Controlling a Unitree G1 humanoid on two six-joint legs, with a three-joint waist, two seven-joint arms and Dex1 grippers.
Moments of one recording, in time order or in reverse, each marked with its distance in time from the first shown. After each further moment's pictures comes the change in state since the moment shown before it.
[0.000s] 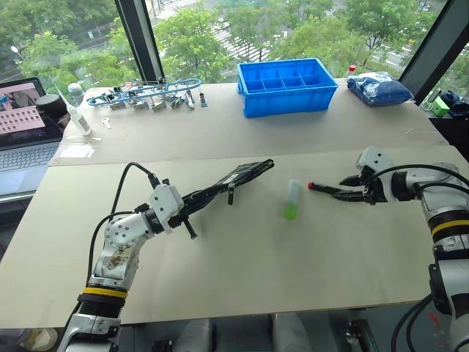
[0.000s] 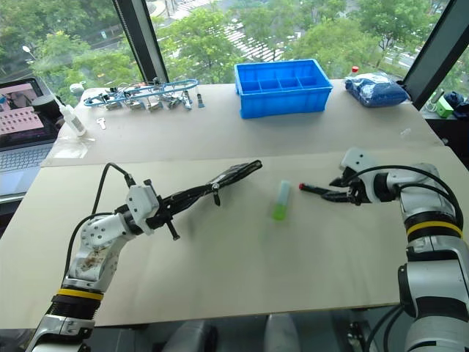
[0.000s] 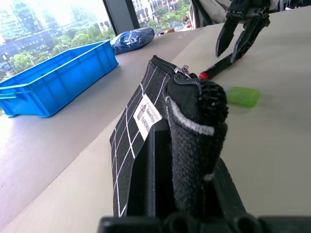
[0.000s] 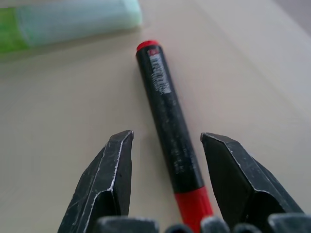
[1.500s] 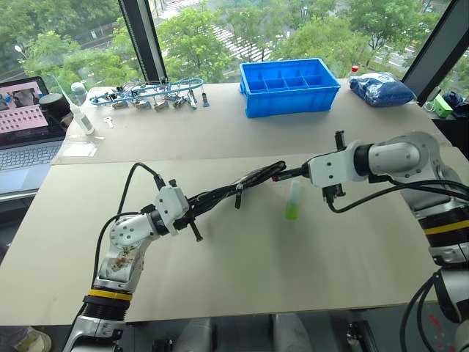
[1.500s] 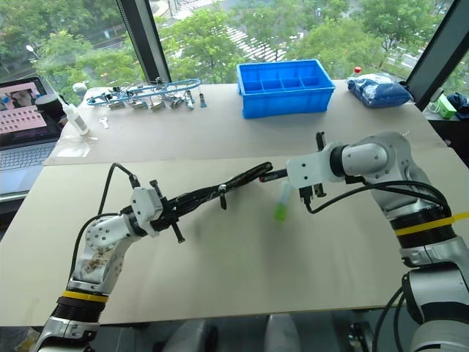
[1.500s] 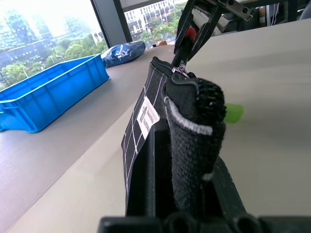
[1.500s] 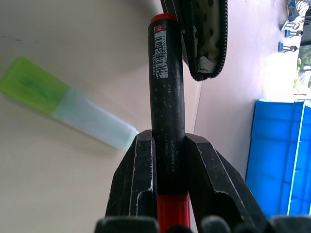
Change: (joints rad) left arm 0.011 -0.037 -0.018 -0.056 -0.003 0.015 -0.022; right arm 0.041 -0.050 0.115 -0.731 -0.215 -0.236 -0.074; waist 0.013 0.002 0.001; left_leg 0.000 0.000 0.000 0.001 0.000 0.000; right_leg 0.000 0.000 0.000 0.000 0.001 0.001
